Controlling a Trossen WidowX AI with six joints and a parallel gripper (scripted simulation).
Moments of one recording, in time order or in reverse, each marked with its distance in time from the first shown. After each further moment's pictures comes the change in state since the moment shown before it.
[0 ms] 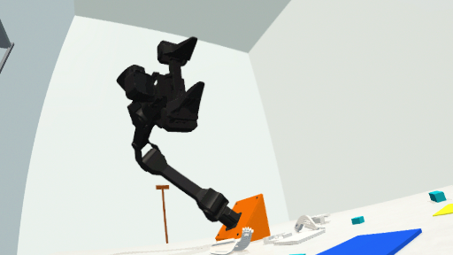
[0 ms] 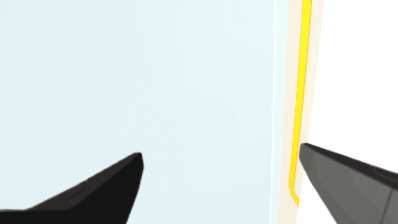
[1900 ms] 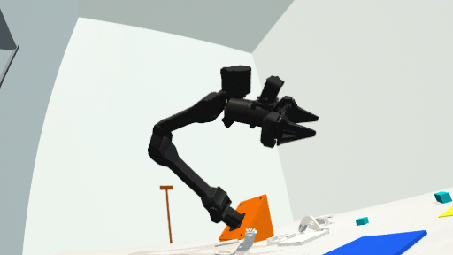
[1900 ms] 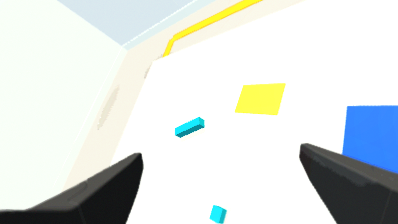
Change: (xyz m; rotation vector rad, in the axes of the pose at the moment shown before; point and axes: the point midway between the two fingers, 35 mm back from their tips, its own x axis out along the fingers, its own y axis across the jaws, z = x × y) arm 0.043 -0.097 -0.234 -1.060 0.742 -0.167
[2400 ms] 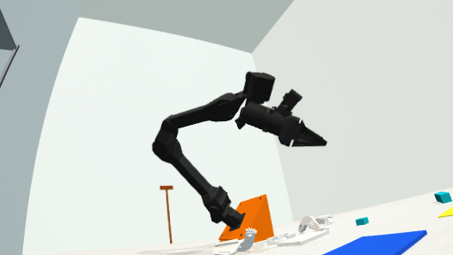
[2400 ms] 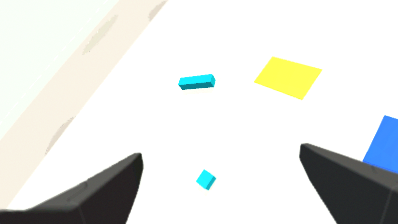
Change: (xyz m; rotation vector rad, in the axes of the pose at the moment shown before) arm 0.026 0.033 -0.042 -0.338 0.173 0.034
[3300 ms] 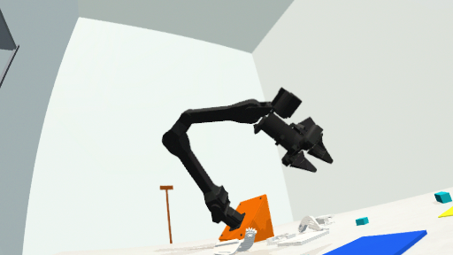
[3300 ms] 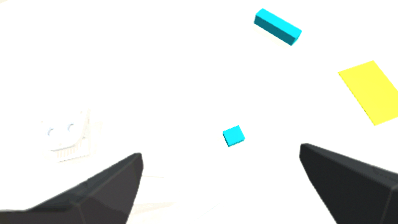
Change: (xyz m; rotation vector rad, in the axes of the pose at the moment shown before) arm 0.037 0.073 -0.059 -0.622 0.287 0.113
